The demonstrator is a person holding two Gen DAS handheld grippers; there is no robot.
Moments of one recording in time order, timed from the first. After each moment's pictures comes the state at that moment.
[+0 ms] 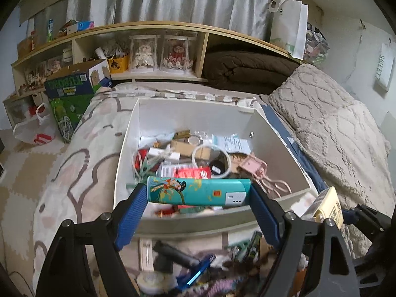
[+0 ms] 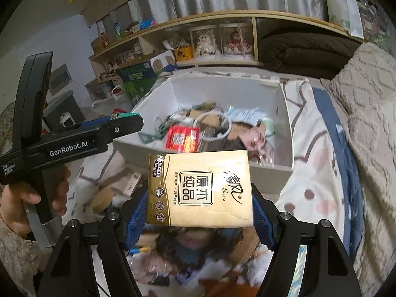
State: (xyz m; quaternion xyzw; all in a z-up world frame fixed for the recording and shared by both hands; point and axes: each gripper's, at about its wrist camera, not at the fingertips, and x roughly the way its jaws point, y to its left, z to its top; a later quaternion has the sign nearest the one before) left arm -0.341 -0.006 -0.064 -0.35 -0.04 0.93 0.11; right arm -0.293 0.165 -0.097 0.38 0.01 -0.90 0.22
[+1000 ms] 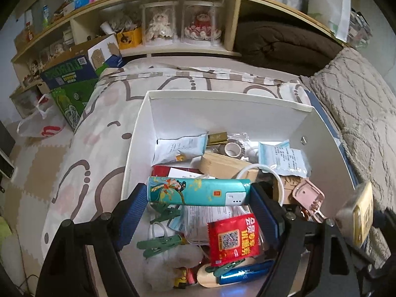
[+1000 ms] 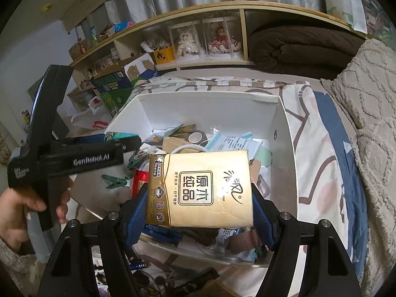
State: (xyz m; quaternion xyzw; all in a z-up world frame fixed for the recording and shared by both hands) left arm -0.470 -0.007 -0.097 -0.44 -0.02 0.90 0.04; right arm -0.395 0.154 -0.106 0.41 -0.01 -0.89 0.20
